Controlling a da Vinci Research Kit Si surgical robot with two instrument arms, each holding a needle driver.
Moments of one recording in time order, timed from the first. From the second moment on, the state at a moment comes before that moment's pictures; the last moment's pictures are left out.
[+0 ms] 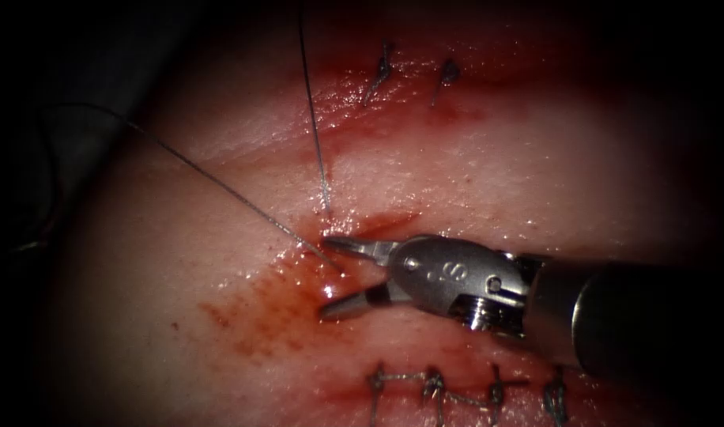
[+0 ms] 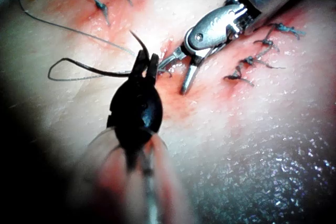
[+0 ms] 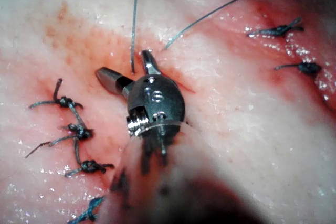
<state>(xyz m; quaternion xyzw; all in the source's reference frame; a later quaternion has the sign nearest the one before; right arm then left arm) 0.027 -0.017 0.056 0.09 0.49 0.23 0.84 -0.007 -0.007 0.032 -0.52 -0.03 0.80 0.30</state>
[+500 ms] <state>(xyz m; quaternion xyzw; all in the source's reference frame) 0.026 -0.023 0.047 0.14 0.49 0.21 0.84 -0.008 -0.007 0.034 -0.51 -0.03 0.80 0.30</state>
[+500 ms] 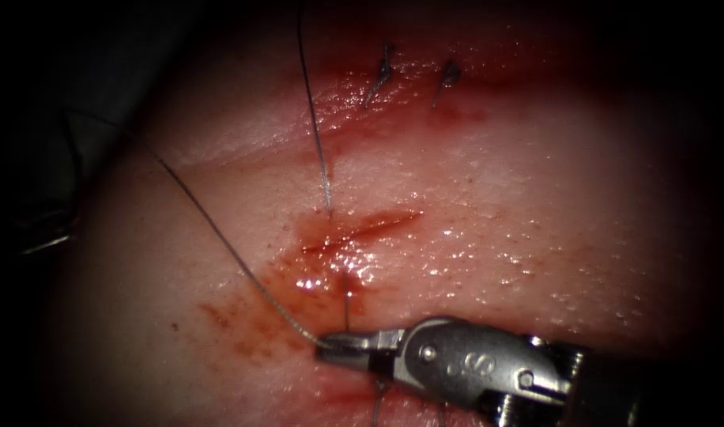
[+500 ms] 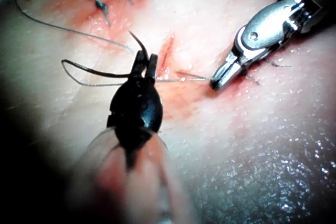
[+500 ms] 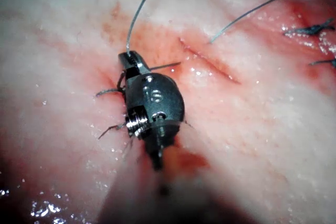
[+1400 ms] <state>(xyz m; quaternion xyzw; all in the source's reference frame) 0.025 -0.019 0.043 0.05 0.56 0.20 0.81 -0.006 -0.006 0.037 -0.38 0.07 0.88 0.28</state>
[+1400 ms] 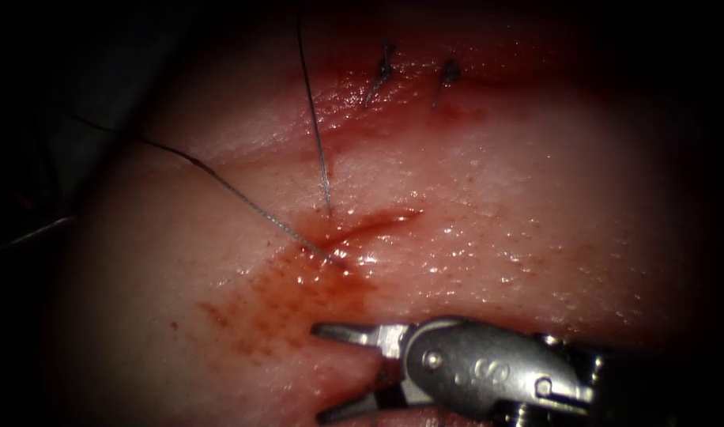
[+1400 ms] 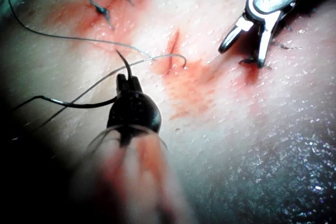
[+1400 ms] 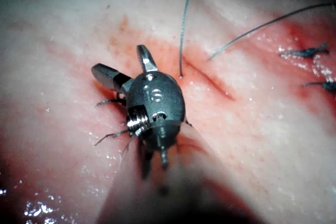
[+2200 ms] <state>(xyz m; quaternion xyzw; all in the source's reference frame) 0.025 -0.016 0.053 0.05 0.49 0.25 0.84 -0.006 -0.007 0.038 -0.37 0.08 0.88 0.27</state>
